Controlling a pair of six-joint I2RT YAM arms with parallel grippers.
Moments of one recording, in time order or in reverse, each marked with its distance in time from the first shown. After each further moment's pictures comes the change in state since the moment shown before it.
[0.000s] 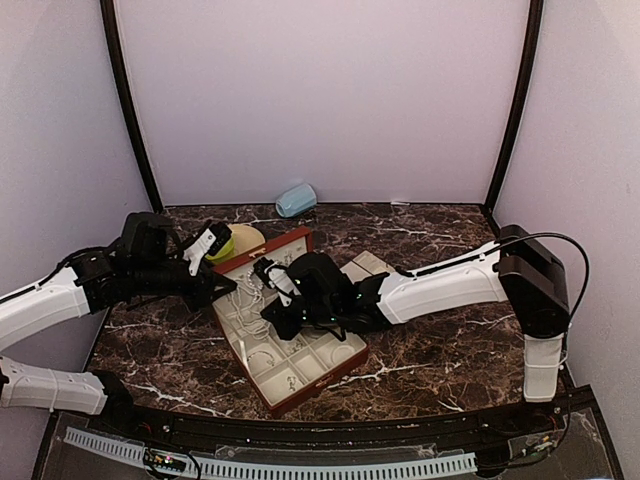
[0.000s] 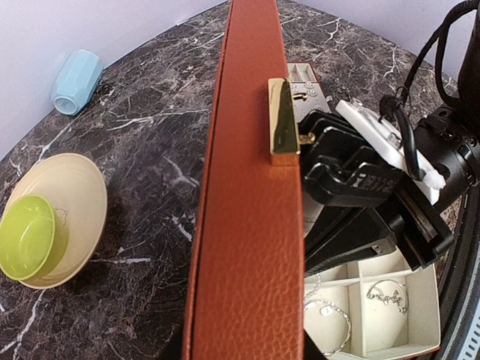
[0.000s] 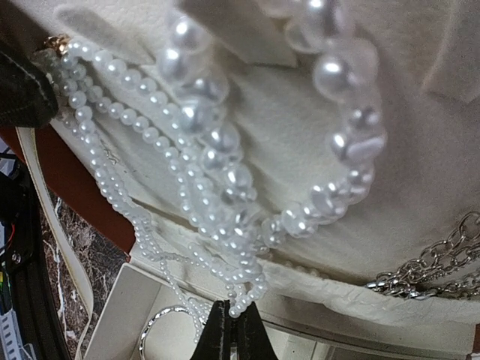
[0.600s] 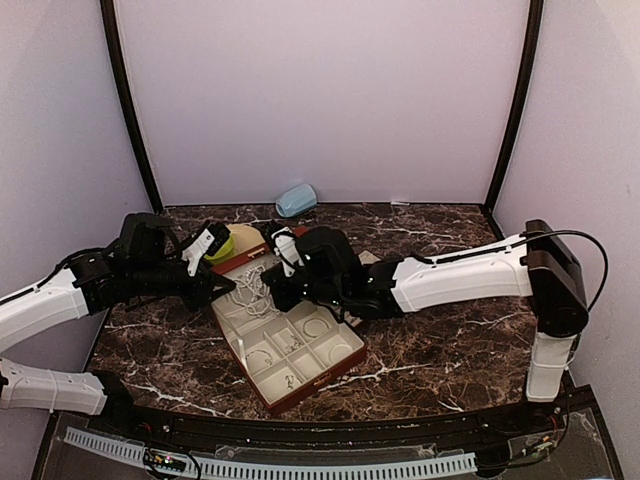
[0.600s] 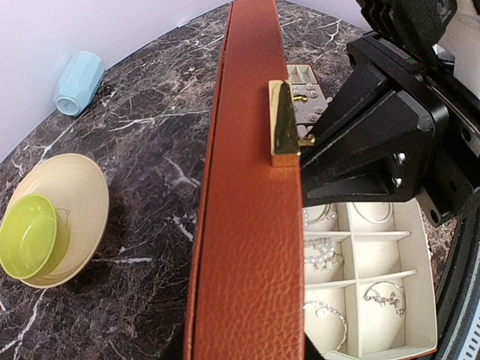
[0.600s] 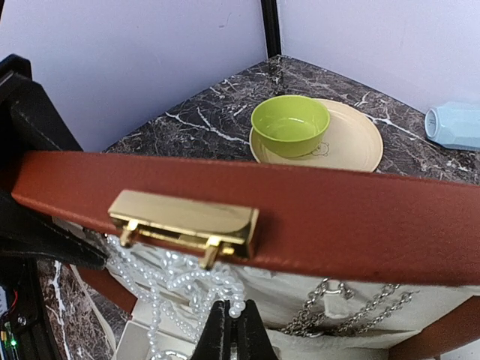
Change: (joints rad) left arm 0.000 -0.014 -0.008 0.000 0.006 -0.002; right arm -0.006 -0.091 0.020 0.057 0.159 -0.013
